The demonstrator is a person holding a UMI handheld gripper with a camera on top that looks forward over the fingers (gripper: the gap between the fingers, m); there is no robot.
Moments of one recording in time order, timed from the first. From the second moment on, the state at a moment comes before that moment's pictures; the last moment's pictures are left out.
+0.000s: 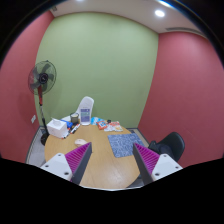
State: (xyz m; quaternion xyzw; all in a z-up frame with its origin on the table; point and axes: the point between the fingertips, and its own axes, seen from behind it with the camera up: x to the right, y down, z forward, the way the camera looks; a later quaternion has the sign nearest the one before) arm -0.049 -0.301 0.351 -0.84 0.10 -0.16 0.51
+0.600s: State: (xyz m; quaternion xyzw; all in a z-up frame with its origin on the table) arm -0.103 -0.255 0.157 -0.90 0.08 -0.11 0.42
